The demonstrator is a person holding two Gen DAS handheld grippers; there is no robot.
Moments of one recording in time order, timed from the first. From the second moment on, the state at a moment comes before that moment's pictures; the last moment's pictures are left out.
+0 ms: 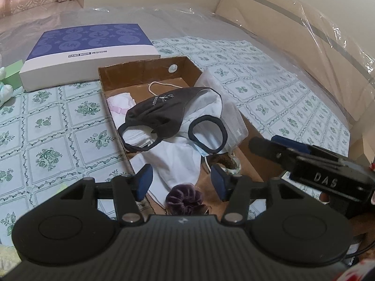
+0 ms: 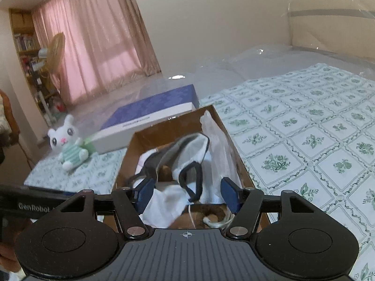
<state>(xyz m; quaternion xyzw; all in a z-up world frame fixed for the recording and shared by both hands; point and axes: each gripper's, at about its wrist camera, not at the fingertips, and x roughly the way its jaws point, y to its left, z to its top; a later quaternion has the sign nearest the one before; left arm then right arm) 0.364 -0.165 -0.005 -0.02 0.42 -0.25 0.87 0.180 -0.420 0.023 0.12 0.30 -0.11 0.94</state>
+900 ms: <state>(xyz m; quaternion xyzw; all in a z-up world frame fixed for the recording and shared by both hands) 0.258 -0.047 0.037 -0.05 0.37 -0.17 0.91 0.125 -0.356 0.042 0.15 0.32 -0.11 0.93</state>
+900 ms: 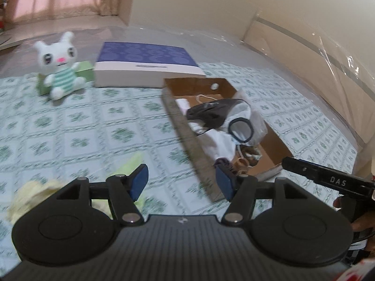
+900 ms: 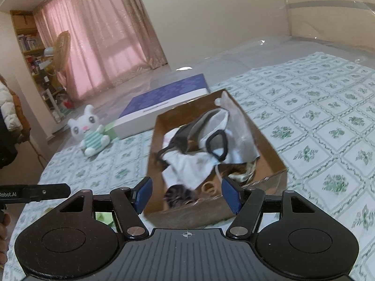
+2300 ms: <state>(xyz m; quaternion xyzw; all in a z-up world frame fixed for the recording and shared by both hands) 0.149 0.056 0.019 -0.06 0.39 -0.03 0.92 0.102 -0.241 0.007 0.10 0.41 -0.01 0.91</state>
